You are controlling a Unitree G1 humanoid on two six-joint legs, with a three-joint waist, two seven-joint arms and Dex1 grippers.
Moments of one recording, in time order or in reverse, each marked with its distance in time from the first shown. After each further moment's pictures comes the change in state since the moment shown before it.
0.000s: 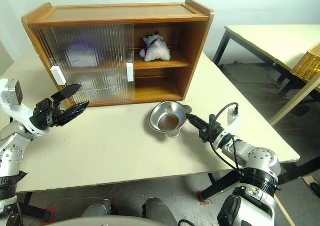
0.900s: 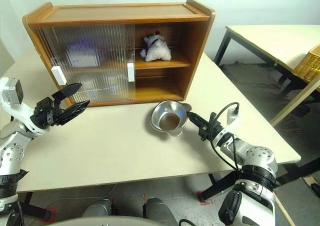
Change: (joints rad) left arm -0.015 0.000 -0.002 0.009 0.002 0.000 -0.004; right arm -0.048 -0.007 -0.005 0.116 0.018 -0.040 0.018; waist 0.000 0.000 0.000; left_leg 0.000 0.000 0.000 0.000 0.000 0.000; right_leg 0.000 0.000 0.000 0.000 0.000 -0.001
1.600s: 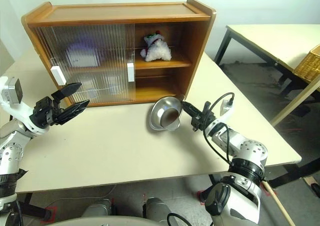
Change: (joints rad) left arm -0.004 0.011 -0.001 0.000 0.000 0.000 -0.001; right arm -0.058 0.109 -0.078 -0.113 0.135 0.044 -0.235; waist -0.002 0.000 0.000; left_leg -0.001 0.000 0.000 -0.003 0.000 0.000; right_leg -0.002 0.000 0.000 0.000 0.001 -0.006
